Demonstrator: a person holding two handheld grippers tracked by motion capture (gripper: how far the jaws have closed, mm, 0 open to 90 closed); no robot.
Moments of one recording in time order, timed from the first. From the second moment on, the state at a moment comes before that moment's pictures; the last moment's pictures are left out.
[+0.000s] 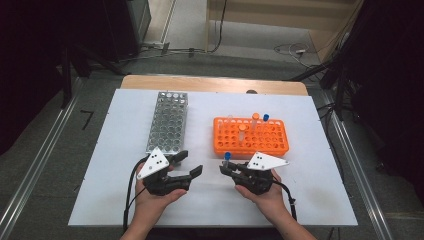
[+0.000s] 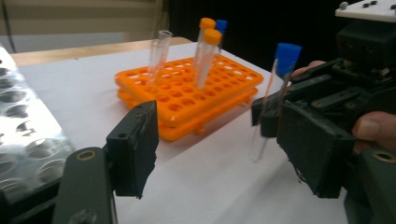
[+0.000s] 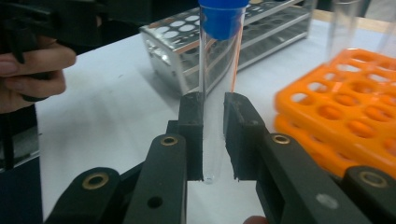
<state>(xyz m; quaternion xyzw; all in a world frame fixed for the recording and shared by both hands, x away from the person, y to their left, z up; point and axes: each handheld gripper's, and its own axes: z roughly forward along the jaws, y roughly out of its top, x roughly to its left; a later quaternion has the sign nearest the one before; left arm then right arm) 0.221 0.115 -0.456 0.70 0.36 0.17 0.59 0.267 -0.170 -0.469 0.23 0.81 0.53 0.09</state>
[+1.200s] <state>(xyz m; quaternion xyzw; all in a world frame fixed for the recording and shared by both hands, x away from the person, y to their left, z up) 0.218 0.085 -0.456 0.73 0.28 0.13 0.61 0.246 -0.136 -0.471 0.18 0.83 0.52 0.05</state>
